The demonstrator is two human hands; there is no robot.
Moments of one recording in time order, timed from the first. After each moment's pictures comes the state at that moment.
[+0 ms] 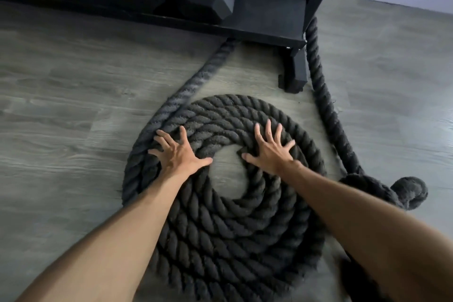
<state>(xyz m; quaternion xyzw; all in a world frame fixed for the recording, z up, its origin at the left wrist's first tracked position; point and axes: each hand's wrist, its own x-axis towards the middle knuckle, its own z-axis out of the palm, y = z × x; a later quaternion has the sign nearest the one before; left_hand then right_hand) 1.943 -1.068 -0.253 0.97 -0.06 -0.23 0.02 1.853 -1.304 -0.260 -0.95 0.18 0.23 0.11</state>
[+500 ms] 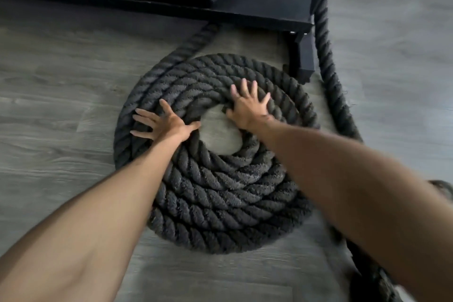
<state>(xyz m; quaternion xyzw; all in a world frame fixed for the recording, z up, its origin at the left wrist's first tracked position) 2.015 -1.105 -0.259 0.96 0.10 -0.26 0.09 1.979 -1.304 -0.262 -0.97 0.14 0.18 0.09</state>
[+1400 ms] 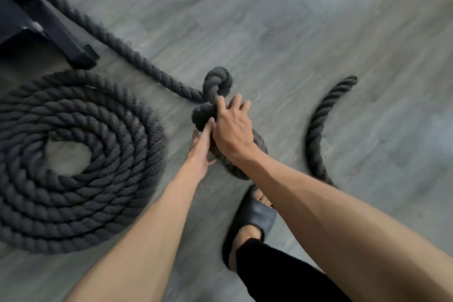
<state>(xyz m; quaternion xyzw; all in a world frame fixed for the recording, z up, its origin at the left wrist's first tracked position) 1.626 -1.330 -0.117 0.64 0.05 -0.68 0.35 1.549 -1.394 -0.093 -0.81 0.56 0.02 0.18</state>
